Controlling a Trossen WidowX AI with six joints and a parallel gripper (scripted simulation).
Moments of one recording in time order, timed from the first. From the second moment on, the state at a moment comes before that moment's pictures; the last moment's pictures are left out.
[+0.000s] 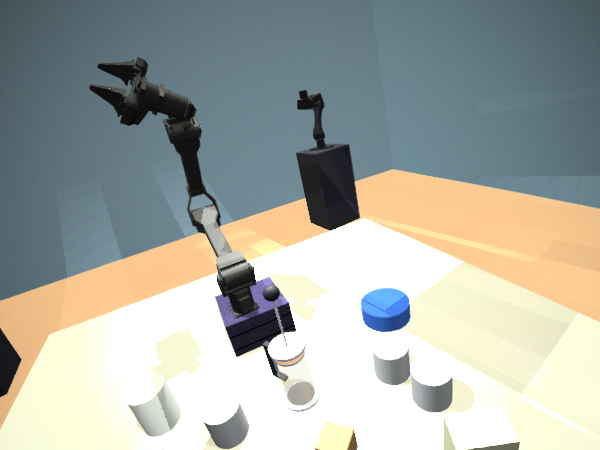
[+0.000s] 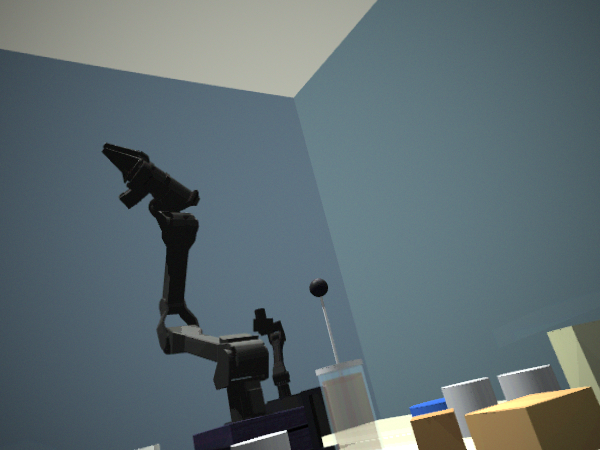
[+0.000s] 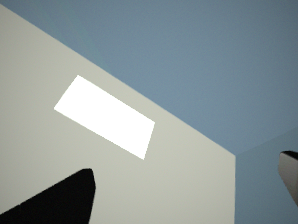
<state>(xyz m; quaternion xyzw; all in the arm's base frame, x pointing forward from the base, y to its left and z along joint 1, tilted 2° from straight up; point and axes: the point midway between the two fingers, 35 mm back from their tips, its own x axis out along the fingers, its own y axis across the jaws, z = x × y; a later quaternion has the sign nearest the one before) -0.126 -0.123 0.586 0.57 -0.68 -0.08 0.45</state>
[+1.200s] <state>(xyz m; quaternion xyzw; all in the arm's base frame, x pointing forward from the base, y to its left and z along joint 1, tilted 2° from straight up) 0.198 -0.021 0.330 0.05 0.12 -0.06 0.99</state>
